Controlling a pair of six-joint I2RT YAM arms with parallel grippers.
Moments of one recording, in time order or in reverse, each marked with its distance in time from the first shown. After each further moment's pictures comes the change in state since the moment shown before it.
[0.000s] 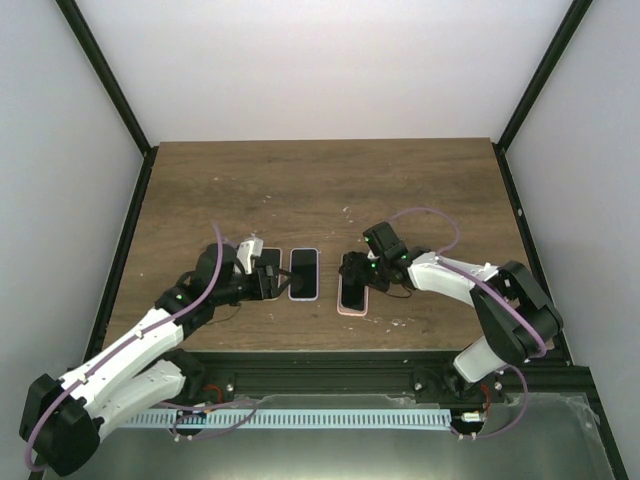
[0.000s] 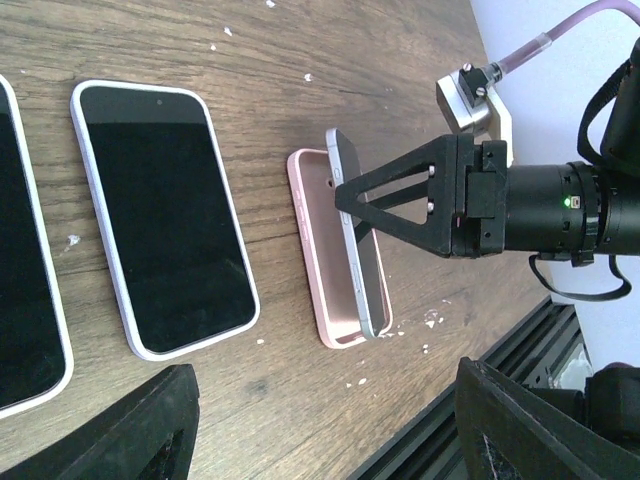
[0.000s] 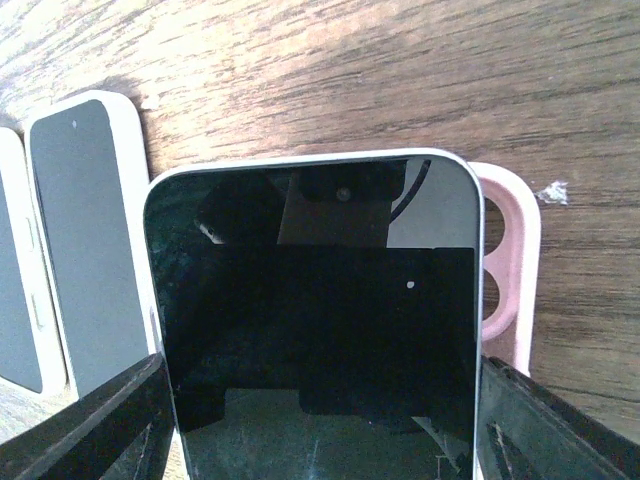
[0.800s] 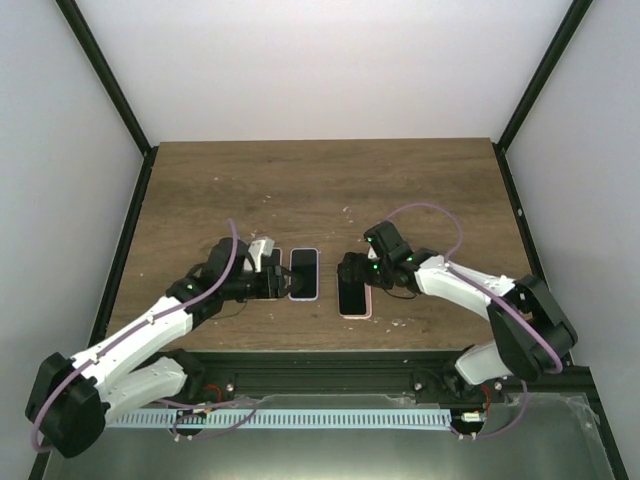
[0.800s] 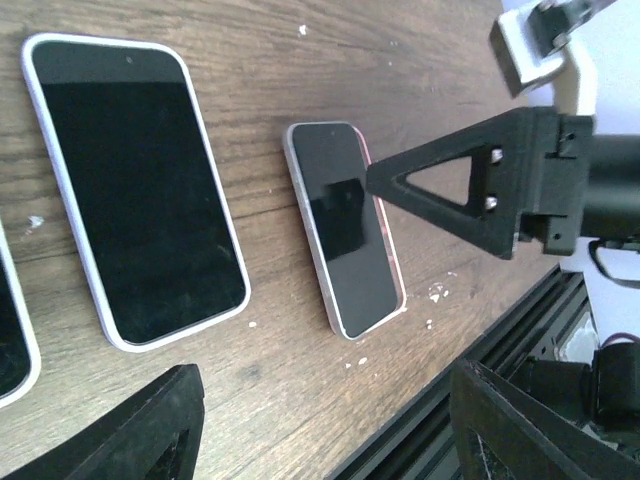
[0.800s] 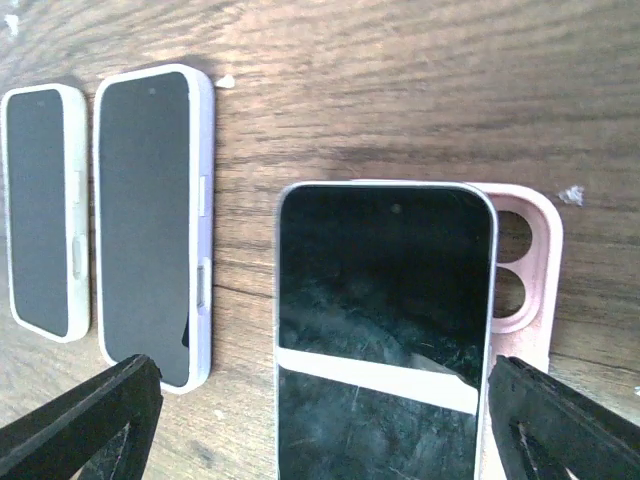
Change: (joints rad) left arm -0.018 0.105 0.050 -0.016 0.033 0.021; right arm 0.022 -0.081 -0.001 -0.063 0.010 -0.100
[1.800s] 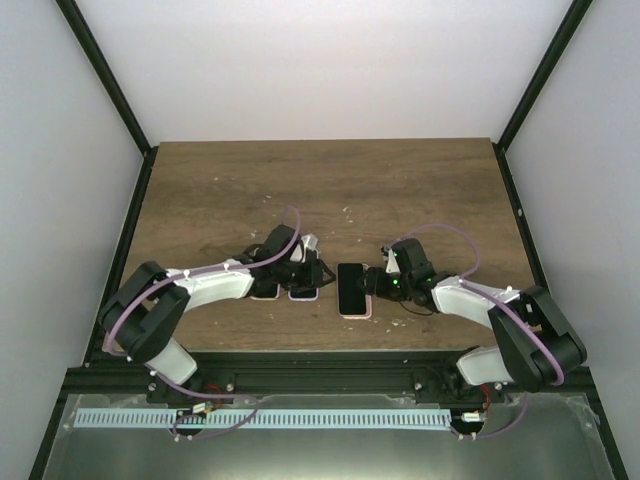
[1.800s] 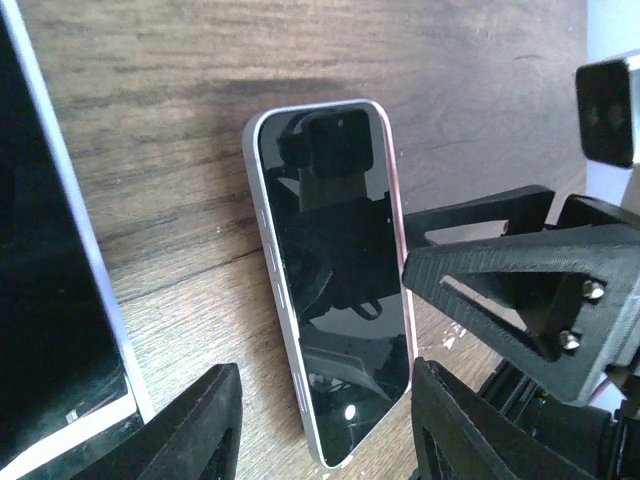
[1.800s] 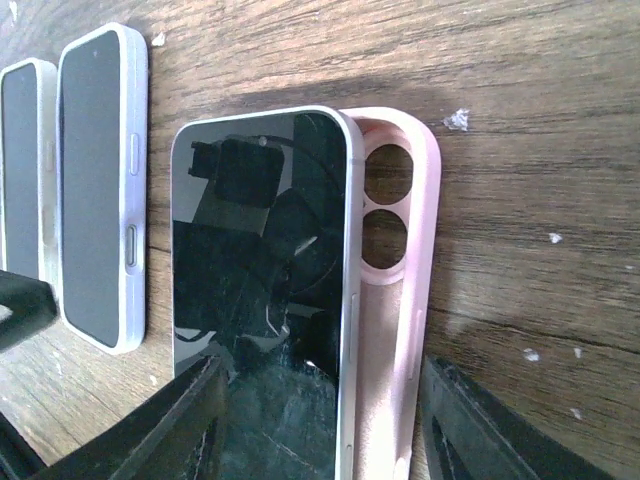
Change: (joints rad) left arm -0.099 0.601 0.195 0.284 0.068 -0.131; right arm -0.151 -0.086 -0.275 0.264 -0.171 -0.078
